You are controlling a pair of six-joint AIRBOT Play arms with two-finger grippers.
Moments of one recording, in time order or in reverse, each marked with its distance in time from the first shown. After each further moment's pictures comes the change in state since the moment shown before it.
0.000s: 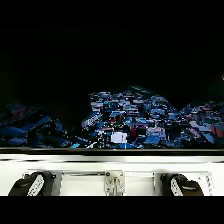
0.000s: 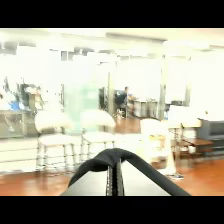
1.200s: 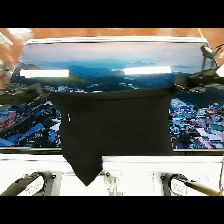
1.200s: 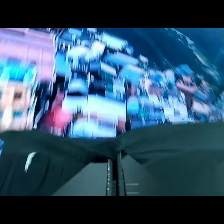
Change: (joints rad) left arm -0.135 -0.382 -1.051 -0.031 0.085 0.064; right arm 0.016 -0.710 -0.526 0.099 0.021 0.167
